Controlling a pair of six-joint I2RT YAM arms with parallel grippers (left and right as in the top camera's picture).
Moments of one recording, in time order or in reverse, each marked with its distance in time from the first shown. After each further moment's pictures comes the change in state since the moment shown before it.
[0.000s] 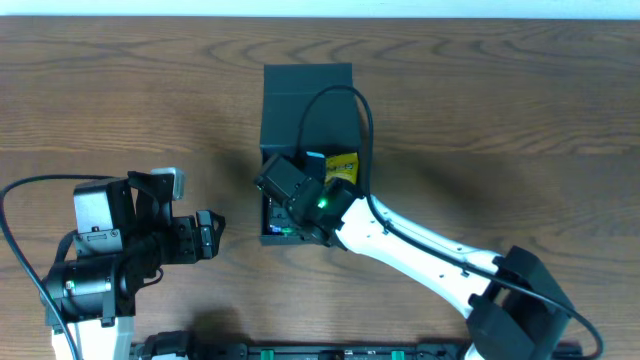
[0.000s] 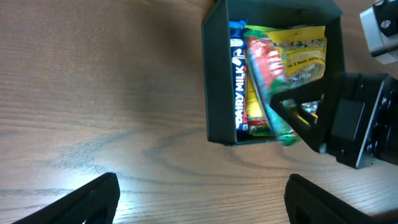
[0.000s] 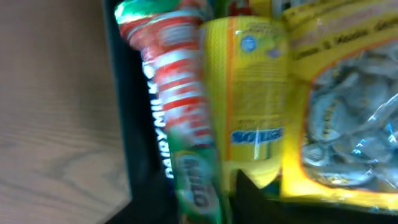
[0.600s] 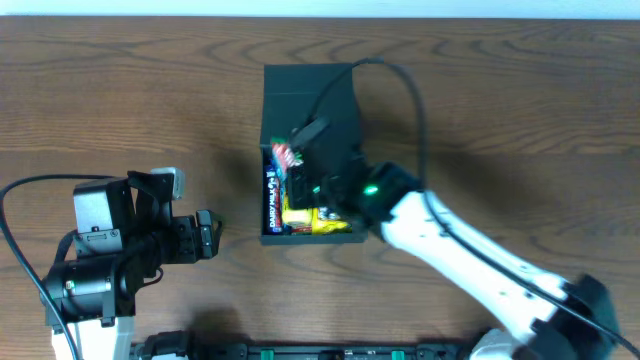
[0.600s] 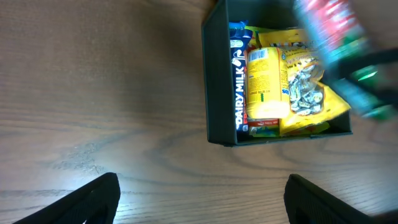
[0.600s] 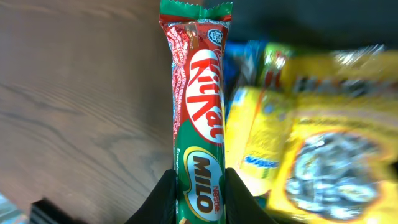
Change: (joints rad) left arm 0.000 0.000 0.000 0.003 0.000 0.000; right arm -0.092 -0.141 0.000 0.043 -0.152 -0.309
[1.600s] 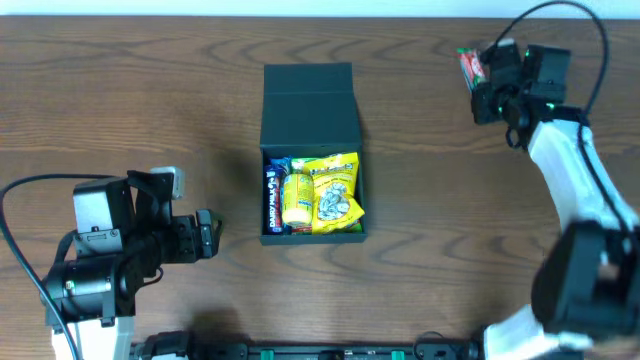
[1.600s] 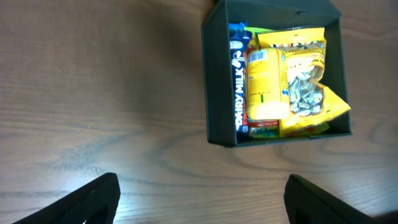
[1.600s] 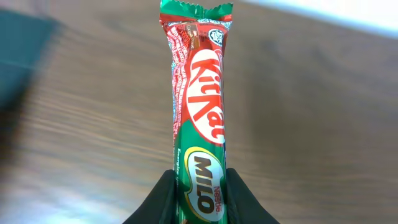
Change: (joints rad) left arm 0.000 0.000 0.000 0.001 0.000 0.000; right arm -0.943 0.089 -0.001 0.261 -0.141 -1.013
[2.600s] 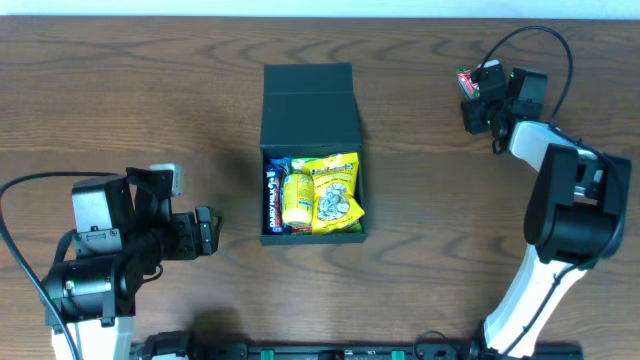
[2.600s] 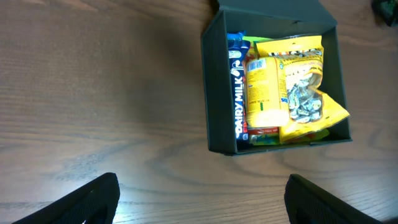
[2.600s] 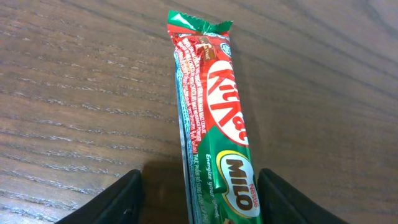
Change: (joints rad) left arm 0.000 0.000 0.000 0.034 0.000 0.003; right arm -0.088 0.446 -0.010 0.427 -0.001 -0.135
